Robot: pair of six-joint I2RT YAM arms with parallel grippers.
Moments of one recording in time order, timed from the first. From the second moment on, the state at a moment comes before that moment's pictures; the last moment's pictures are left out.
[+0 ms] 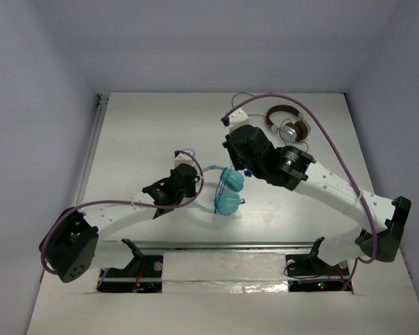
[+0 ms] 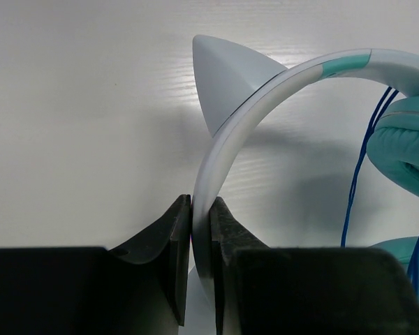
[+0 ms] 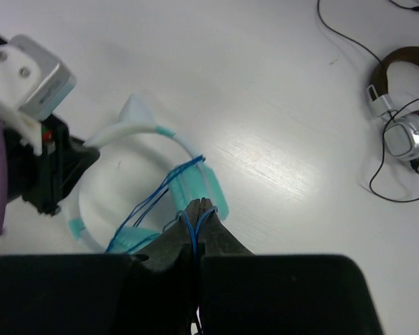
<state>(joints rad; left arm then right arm) -0.77 1.24 0.62 -0.10 -0.38 -0.54 1.02 1.39 1.49 -0.72 0.52 0.21</state>
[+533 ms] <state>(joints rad) -0.84 1.21 0.62 -0.06 -0.24 -0.50 0.78 1.44 1.39 -0.51 0.46 0.14</state>
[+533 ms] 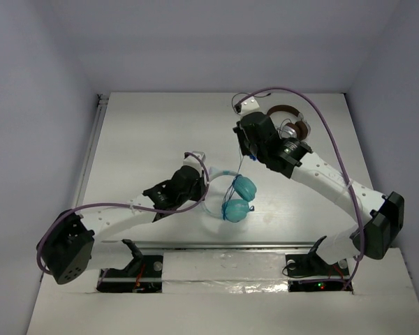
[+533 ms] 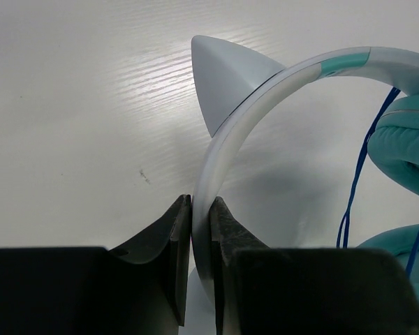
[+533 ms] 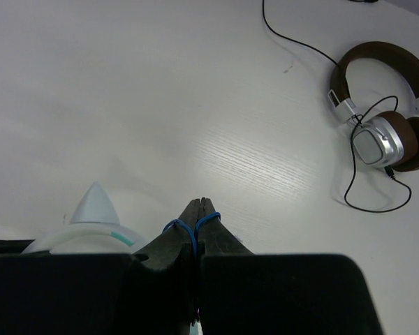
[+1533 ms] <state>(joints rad) -0.59 1.04 0.76 -0.15 0.22 -0.40 0.67 1.26 0.79 0.10 -0.01 0.43</state>
